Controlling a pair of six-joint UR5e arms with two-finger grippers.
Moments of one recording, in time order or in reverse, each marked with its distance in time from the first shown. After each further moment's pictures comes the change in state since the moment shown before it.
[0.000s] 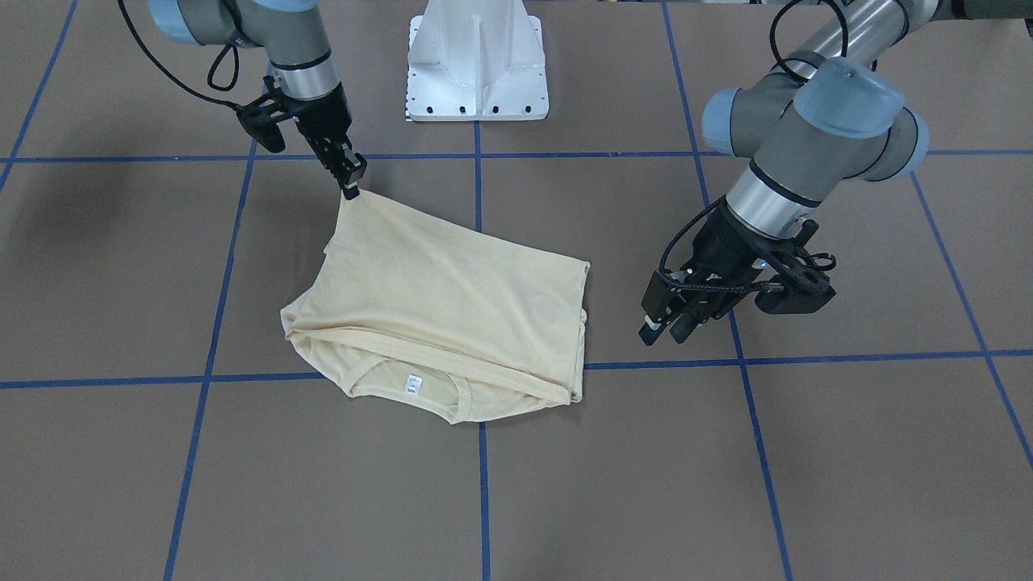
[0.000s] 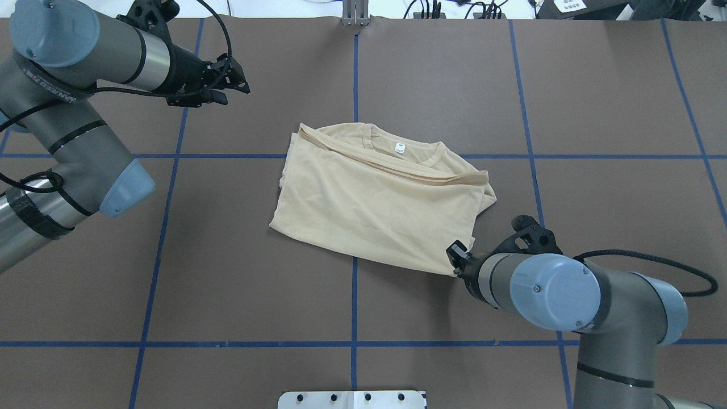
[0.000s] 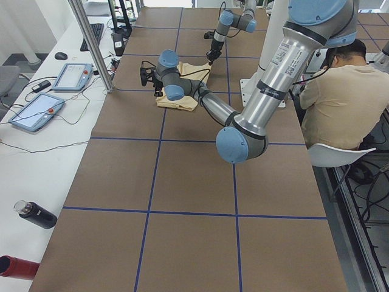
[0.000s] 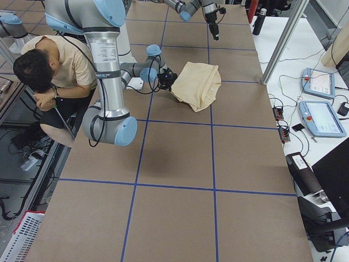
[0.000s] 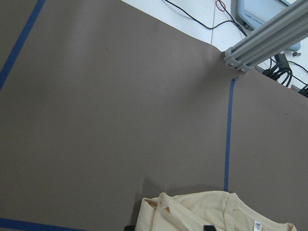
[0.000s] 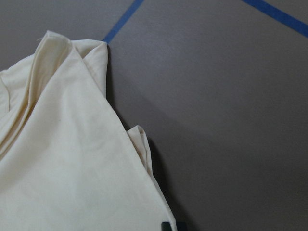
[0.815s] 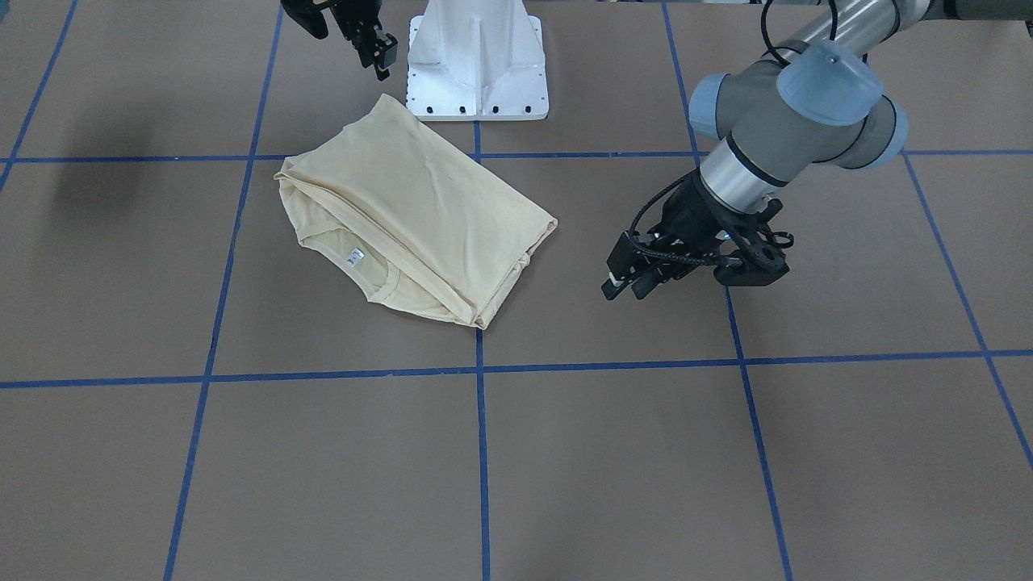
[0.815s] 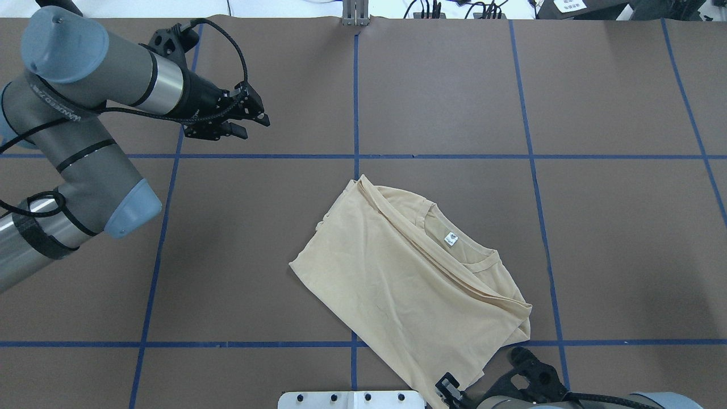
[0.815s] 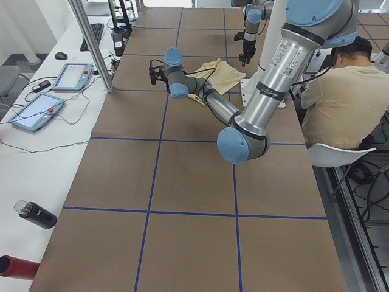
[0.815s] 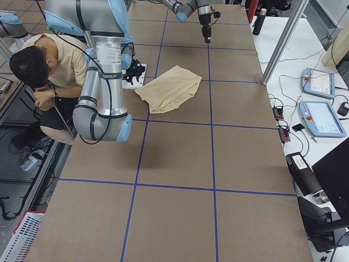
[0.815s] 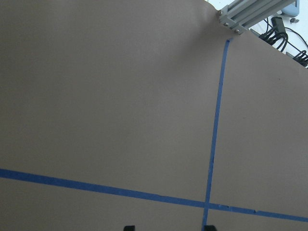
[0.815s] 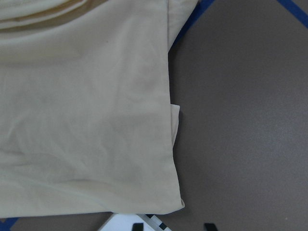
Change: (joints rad) left arm 0.065 0.022 -0.063 -0.001 -0.100 -0.100; right arm -0.309 -0.002 0.172 -0.221 -0.016 0.219
